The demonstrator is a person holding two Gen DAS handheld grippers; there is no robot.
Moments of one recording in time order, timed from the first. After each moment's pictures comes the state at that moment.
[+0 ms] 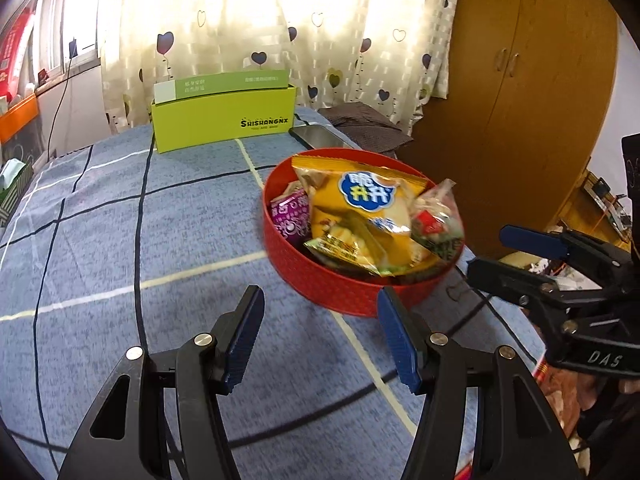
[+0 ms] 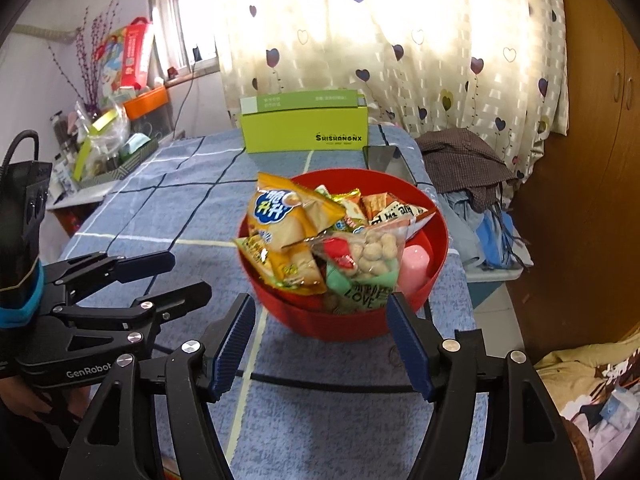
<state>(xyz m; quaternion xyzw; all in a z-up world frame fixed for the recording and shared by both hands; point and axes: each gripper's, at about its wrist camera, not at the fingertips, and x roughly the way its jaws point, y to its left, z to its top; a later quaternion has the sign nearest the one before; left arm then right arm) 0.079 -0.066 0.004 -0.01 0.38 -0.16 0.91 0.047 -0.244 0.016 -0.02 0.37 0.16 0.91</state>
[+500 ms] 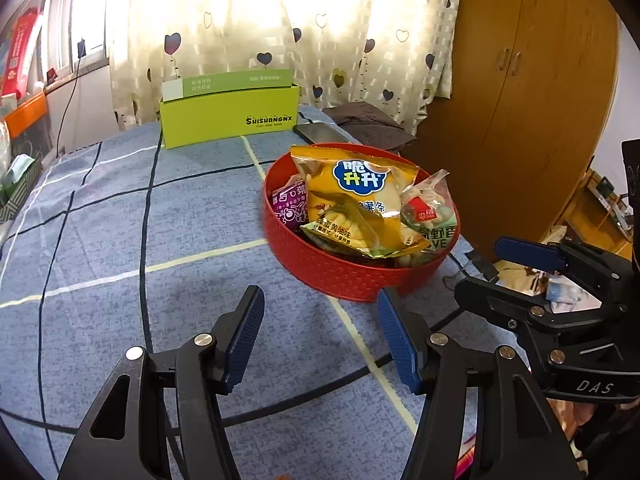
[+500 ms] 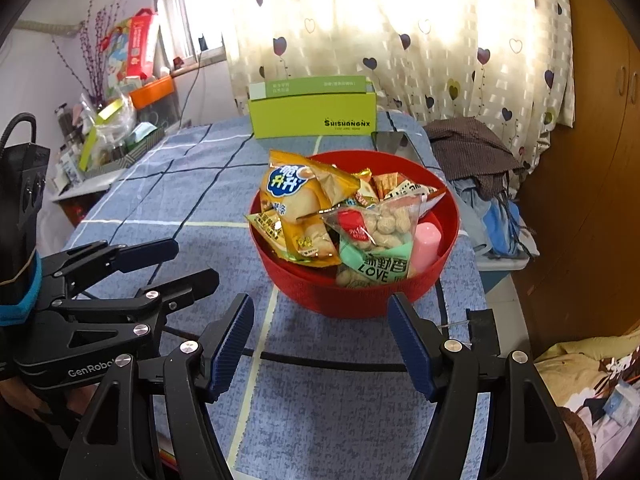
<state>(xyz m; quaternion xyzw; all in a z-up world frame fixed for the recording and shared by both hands) 0.062 -0.072 0.003 -0.01 0.38 -0.14 0.91 0.039 -0.240 0.006 -0.02 0.39 0.17 0.91</state>
